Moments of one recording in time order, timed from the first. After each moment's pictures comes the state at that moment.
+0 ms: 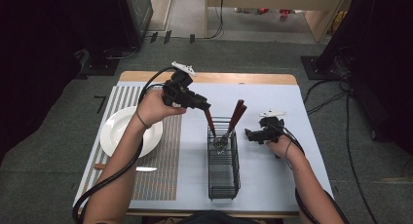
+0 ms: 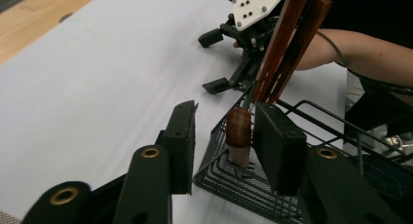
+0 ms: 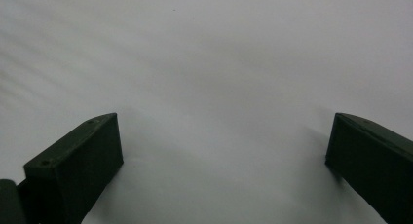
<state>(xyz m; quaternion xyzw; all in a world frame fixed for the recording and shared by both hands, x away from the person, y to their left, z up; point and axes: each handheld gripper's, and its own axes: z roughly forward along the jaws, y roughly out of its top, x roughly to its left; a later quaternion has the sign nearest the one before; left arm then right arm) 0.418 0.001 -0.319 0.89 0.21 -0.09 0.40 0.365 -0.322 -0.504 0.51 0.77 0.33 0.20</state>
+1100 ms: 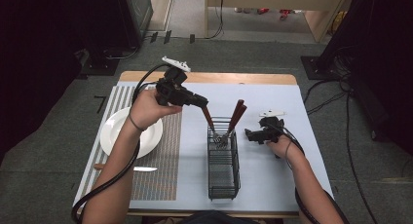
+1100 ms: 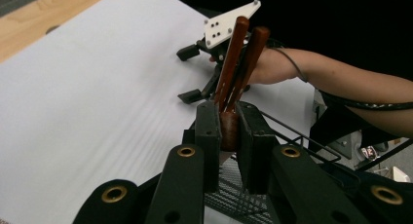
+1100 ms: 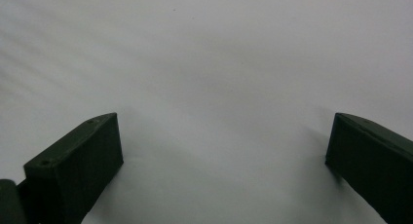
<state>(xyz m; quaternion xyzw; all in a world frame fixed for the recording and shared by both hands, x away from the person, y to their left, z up) 0.394 0.016 -0.286 0.87 0.22 -0.09 0.43 0.365 -0.322 -0.504 0.51 0.77 0.33 0.20</state>
